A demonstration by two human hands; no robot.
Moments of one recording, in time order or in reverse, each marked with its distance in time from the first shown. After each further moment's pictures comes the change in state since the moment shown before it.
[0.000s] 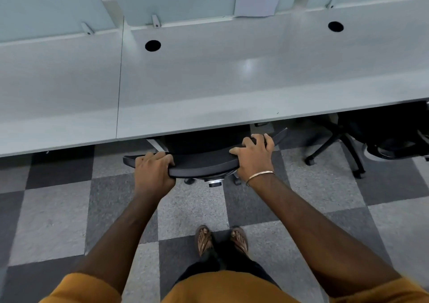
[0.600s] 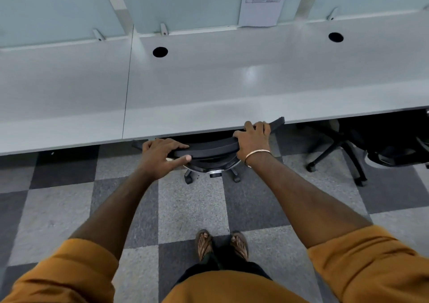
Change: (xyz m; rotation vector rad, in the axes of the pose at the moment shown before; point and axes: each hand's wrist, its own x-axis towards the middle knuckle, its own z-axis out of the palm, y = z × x) left_hand 0.038 -0.014 -0.024 -0.294 -0.196 0.093; right_hand 0.049 0.002 -0.021 -0.004 -0.071 -0.006
